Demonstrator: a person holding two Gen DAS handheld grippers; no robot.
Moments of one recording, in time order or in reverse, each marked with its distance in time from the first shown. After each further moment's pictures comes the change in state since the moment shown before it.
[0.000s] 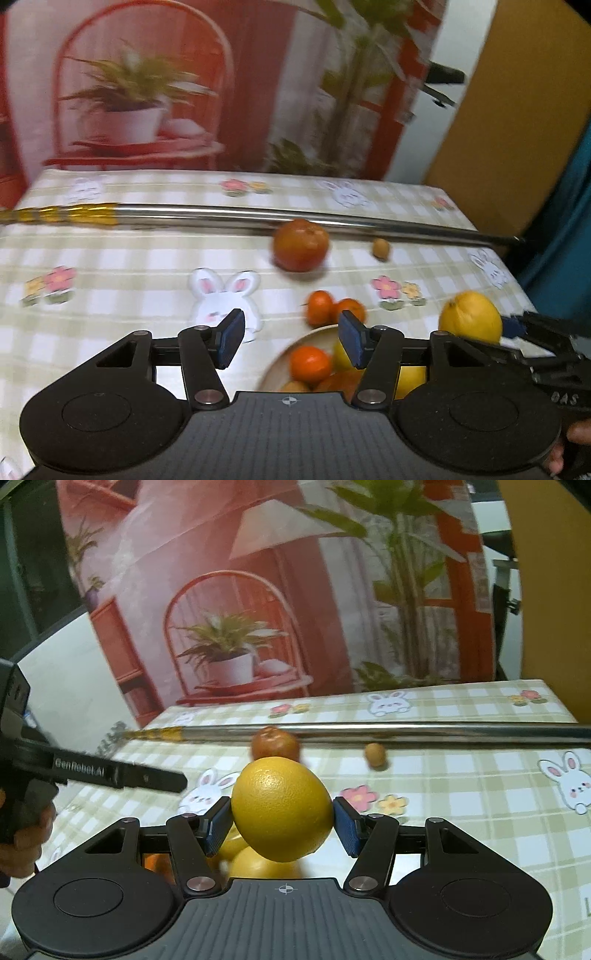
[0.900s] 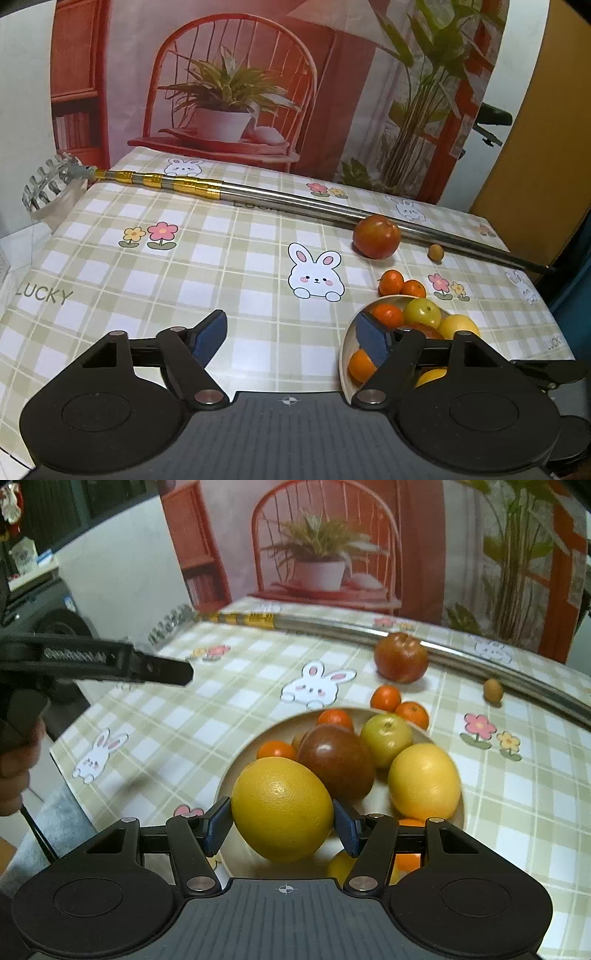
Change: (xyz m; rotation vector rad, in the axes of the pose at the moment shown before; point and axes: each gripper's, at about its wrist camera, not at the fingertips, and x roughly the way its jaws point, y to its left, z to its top) left arm -0.066 0.053 -0.056 -0.129 -0.081 0.116; right arm 0.025 0.121 -0.046 -0.207 0.304 0.056
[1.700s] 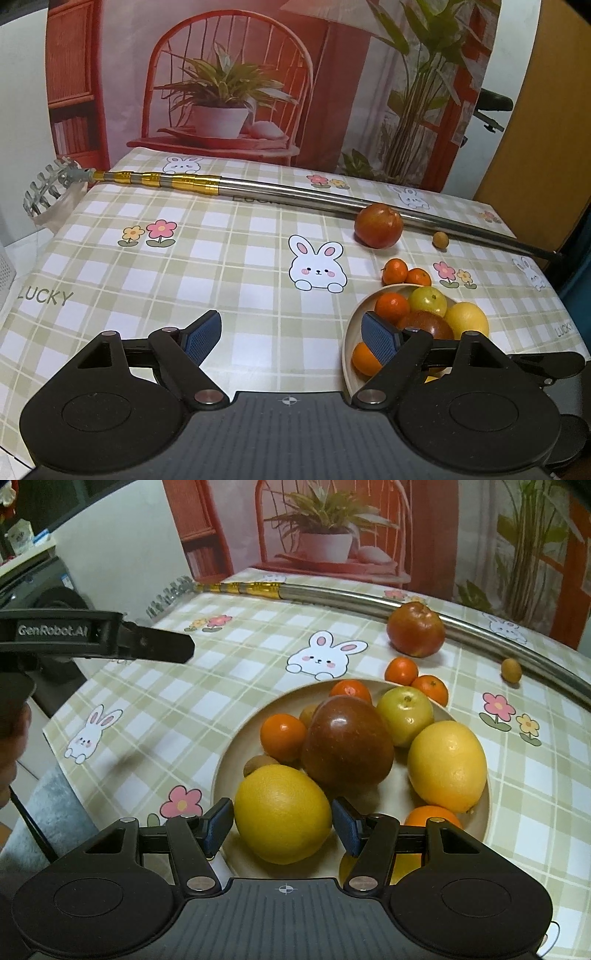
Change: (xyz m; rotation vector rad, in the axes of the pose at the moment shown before) left arm 0.005 -0.008 -0.003 0.045 0.021 0.024; right arm 0.021 0.002 -0.001 -0.014 0.073 0.007
